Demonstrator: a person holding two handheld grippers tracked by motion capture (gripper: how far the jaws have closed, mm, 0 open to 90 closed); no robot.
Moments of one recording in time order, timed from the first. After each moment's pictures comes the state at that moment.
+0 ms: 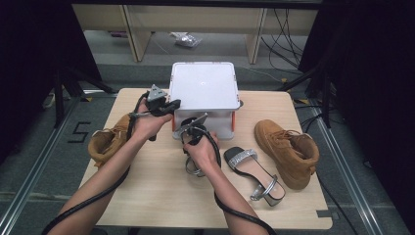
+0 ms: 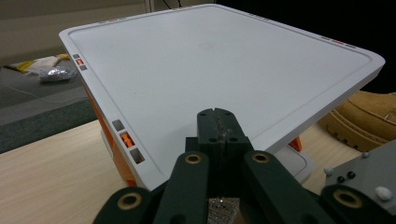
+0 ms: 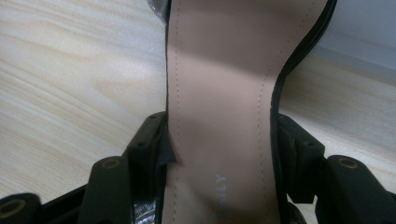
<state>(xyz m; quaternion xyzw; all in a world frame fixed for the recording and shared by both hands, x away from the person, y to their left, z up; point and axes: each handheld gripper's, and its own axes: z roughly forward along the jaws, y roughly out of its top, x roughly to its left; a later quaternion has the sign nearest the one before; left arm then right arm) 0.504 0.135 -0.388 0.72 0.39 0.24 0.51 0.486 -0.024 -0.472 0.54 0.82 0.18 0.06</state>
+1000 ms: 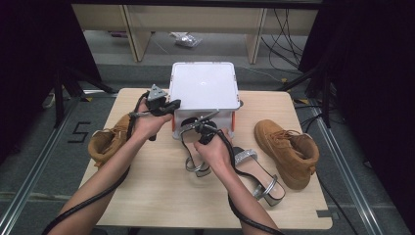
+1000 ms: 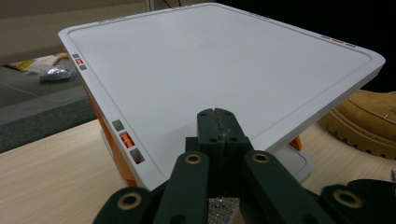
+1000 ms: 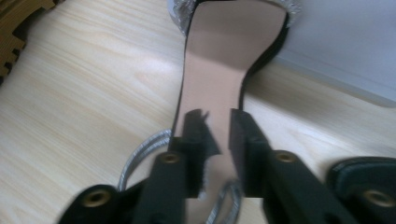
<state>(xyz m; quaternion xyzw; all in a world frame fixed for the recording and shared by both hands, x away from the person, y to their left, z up) 0.504 0.135 -0.387 0.73 0.39 0.24 0.51 0.449 -0.052 -0.413 0.55 0.81 0.21 0.06</state>
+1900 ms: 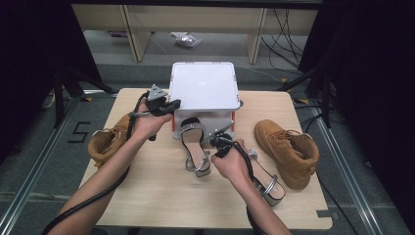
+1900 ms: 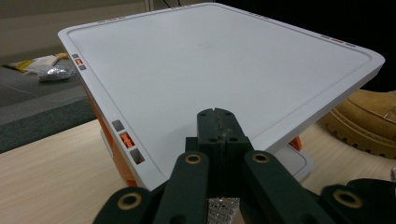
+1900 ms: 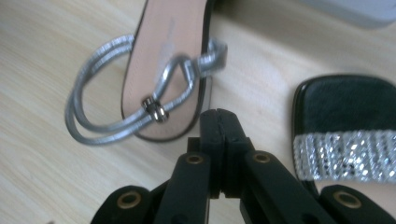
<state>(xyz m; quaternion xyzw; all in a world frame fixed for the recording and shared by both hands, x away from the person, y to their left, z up) 0.505 0.135 -0.387 0.73 0.39 0.24 0.51 0.417 -0.094 -0.426 0.54 0.82 0.17 0.03</state>
